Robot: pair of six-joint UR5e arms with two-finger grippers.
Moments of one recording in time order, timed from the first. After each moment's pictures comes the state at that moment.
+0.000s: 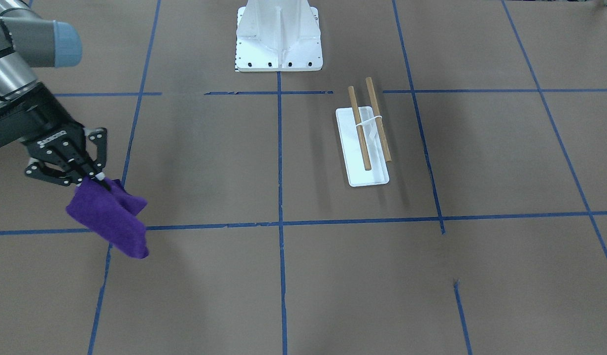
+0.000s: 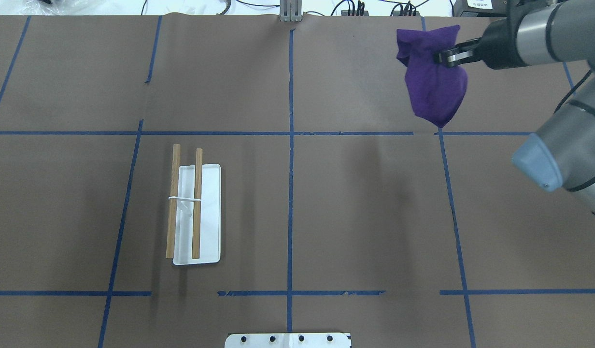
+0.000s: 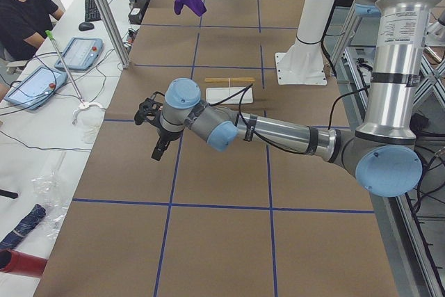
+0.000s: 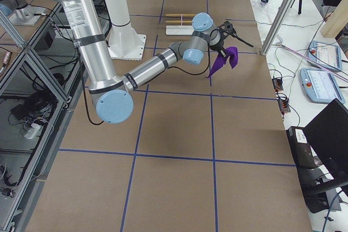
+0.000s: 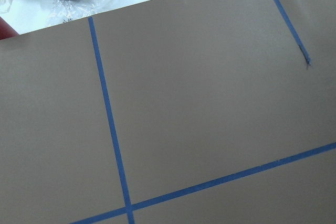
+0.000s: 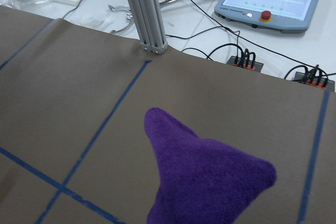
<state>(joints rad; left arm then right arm) -1.45 -1.62 -1.69 -2.11 -2.32 -0.32 0.94 -1.23 1.87 -0.95 1.94 0.76</state>
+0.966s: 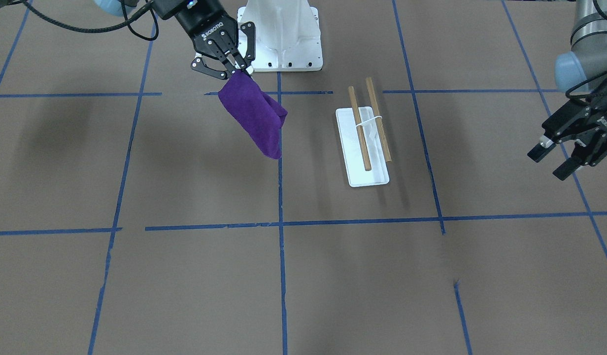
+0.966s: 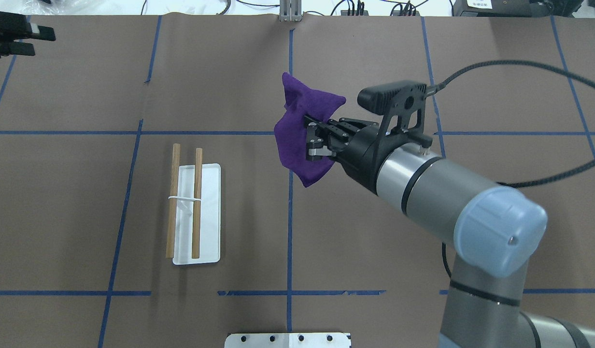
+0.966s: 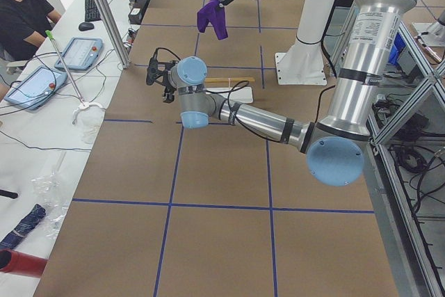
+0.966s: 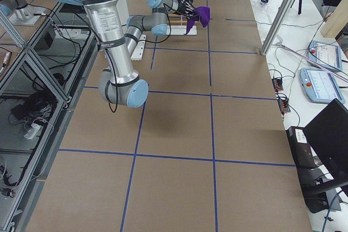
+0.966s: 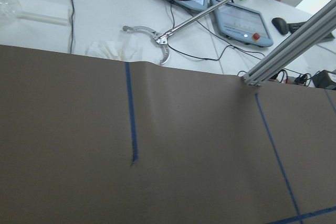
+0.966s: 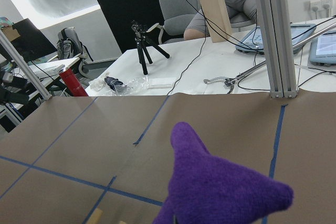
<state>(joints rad) -1.23 -1.81 -1.63 -2.76 -2.31 -1.38 0.35 -1.15 2.11 -0.95 1.17 0.99</state>
